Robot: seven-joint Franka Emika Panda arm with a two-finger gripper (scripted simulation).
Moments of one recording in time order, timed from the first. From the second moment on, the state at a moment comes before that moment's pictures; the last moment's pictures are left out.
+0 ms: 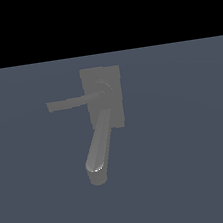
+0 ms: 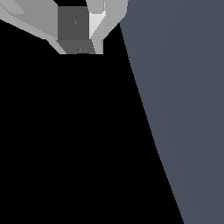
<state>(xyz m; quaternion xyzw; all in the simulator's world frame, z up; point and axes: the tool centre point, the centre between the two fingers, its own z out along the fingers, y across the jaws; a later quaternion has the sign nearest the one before) -0.178 0.115 0.704 0.62 0.13 0.38 0.68</state>
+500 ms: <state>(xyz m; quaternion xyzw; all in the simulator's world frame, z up) -0.190 0.240 0.705 0.44 0.20 0.43 0.76</state>
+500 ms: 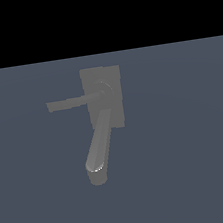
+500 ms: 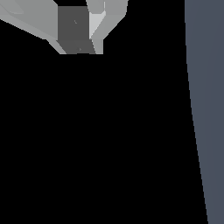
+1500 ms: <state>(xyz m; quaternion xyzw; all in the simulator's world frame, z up) -0.108 0.389 0.470 0.14 0.45 0.32 0.82</state>
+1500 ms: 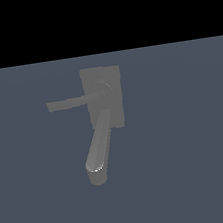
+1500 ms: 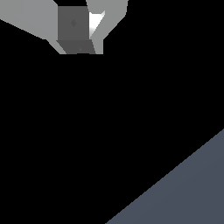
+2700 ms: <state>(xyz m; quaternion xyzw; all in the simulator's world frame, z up) -0.021 0.205 0.135 0.03 0.69 0.00 0.72</state>
